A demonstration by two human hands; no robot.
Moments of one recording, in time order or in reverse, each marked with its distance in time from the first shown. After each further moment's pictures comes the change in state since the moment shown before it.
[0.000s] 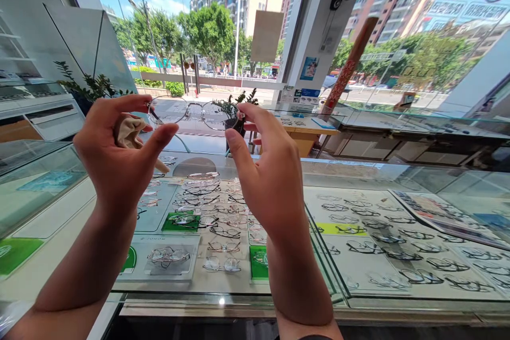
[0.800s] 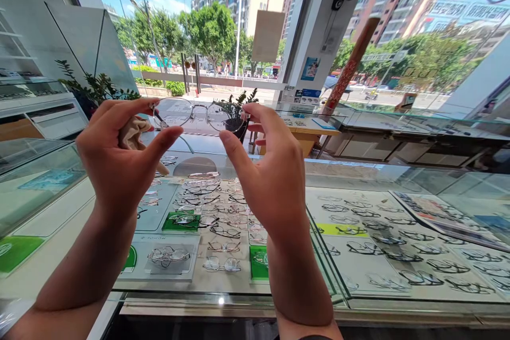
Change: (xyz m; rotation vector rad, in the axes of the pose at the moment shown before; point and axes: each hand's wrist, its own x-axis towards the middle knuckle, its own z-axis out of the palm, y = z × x) left_hand 0.002 0.004 -0.003 0.021 -0.039 0.025; right_hand 0.000 0.001 0.002 0.016 0.023 0.020
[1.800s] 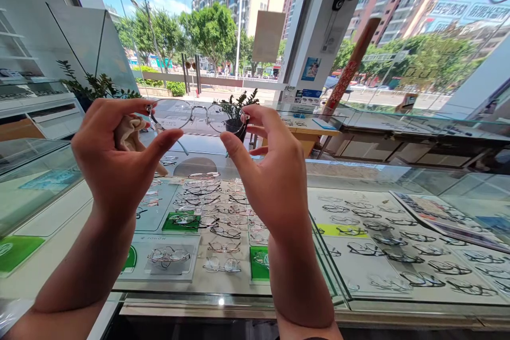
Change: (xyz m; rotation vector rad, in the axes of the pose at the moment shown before) left_hand 0.000 0.004 -0.003 -0.040 0.000 -0.026; right_hand 0.001 0.004 0.001 0.060 -0.011 0.044
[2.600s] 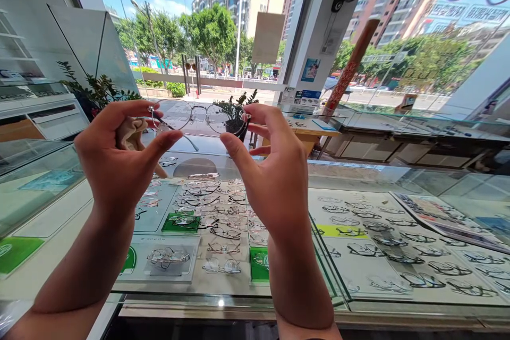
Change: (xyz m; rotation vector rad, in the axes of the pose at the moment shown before) left_hand -0.001 -0.006 0.005 -0.063 -0.017 -0.011; right_hand -0.001 -0.001 0.000 0.016 0.035 -0.010
